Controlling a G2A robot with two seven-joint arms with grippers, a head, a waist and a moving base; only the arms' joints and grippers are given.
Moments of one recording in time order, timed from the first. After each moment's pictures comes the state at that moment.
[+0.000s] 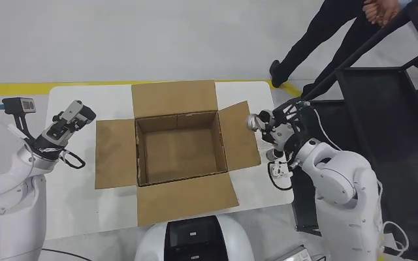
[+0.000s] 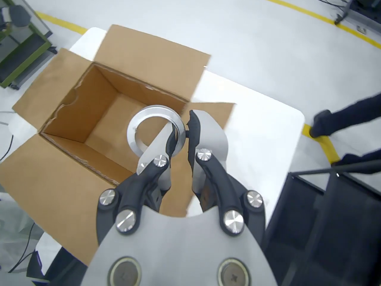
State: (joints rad) left arm 1.40 -1.08 -1.76 -1.71 -0.27 -0.41 -0.77; right arm -1.61 -1.31 1.79 -2.25 -0.94 -0.36 0.89
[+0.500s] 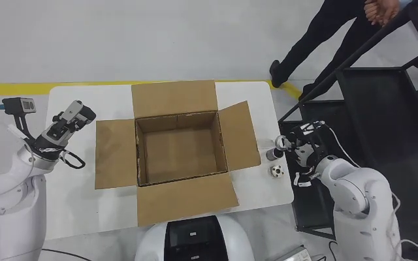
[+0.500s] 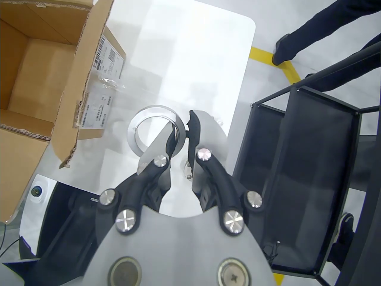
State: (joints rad) left arm 1.40 -1.08 -1.76 -1.71 -0.27 -0.41 -0.77; right arm -1.74 -1.29 1.90 -2.16 -1.05 -0.39 0.92
